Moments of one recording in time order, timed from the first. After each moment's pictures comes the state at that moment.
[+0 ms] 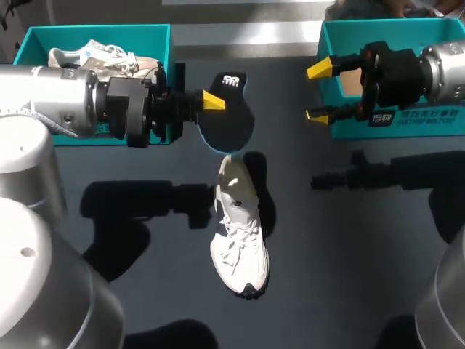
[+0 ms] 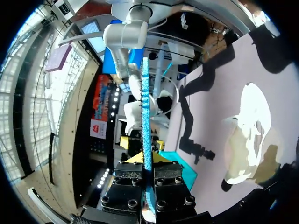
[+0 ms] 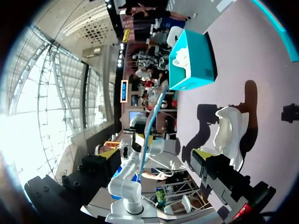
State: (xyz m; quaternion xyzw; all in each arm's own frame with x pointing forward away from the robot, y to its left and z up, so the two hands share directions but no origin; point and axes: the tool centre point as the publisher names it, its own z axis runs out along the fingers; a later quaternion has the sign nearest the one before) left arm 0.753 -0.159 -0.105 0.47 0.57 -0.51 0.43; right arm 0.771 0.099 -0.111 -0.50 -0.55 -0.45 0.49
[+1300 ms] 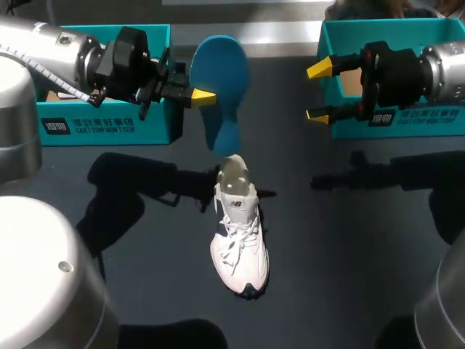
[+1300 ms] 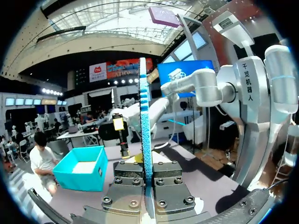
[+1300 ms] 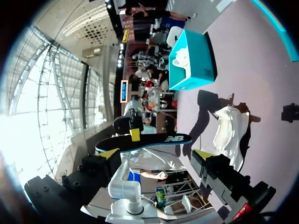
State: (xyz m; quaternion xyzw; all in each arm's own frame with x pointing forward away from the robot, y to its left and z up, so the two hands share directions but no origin) left arm 0.743 -0.147 -0.088 0.12 0.73 -0.67 -0.04; right arm 0.770 0.099 -0.111 -0.50 -0.55 -0.46 0.49
